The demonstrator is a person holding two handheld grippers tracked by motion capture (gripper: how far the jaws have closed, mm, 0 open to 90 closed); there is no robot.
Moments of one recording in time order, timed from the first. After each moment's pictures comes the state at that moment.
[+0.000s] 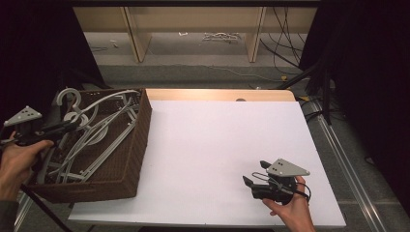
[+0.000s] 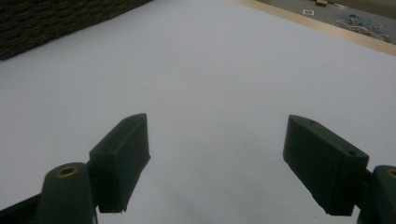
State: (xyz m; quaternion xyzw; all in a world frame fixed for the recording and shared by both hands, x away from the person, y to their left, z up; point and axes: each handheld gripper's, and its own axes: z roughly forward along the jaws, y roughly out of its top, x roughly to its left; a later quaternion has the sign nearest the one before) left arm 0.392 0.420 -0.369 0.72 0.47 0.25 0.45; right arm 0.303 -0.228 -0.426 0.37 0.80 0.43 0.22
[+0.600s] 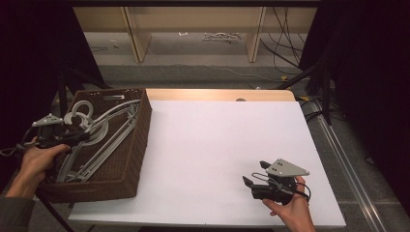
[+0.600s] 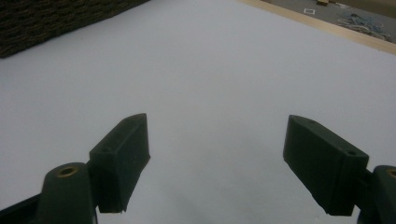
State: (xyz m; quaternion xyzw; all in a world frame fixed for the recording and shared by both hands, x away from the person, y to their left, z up) left arm 0.407 0.405 -0.402 0.73 0.52 0.20 0.40; right arm 0.303 -0.227 -0.426 0.37 0.80 0.43 0.22
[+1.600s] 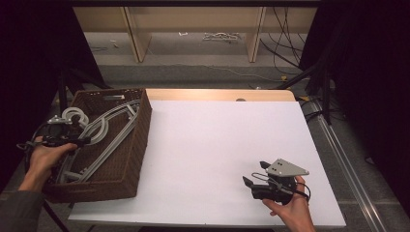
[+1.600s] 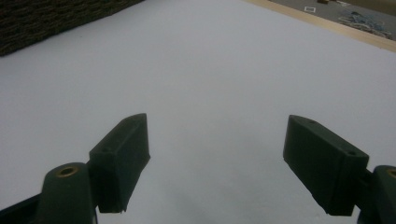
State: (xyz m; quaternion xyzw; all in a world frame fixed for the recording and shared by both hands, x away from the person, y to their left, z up) left arm 0.422 0.407 -0.417 0.73 0.57 0.23 0.29; right arm 0.303 -0.228 -0.427 0.37 0.80 0.43 0.22
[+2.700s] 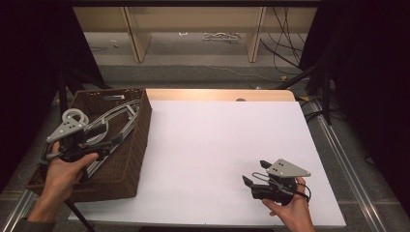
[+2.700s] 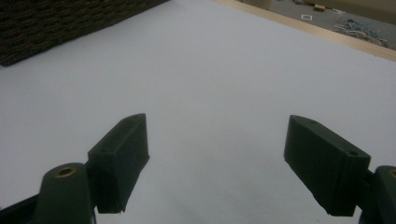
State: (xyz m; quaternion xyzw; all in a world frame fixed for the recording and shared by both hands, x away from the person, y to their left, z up) left arm 0.347 0.284 -0.356 0.70 0.43 0.23 0.53; right arm 0.300 -0.227 -0.425 0.37 0.79 0.44 0.22
